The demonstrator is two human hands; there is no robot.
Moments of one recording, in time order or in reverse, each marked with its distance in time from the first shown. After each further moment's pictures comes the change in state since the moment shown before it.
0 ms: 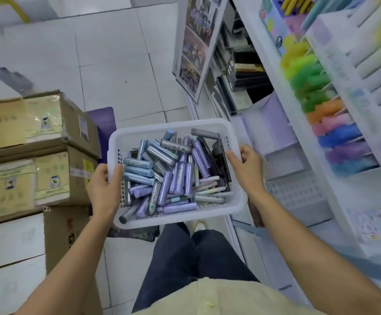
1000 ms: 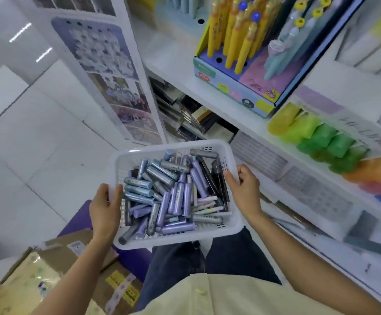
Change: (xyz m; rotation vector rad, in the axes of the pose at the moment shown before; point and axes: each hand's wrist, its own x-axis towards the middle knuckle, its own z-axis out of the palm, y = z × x) left_hand 0.337 0.142 0.145 0.321 -0.481 0.373; right_hand 0.180 -0.022 0.069 0.188 0.500 0.340
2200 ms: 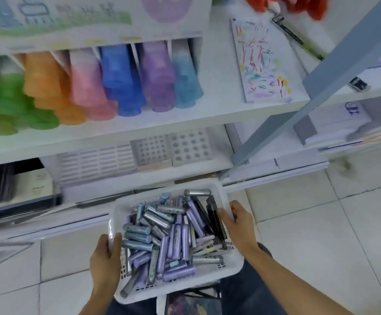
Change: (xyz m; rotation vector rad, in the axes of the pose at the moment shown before) left_hand -0.089 -0.008 0.301 0.182 -0.644 0.452; right_hand -0.146 0.294 -0.123 0.201 0.695 0.410
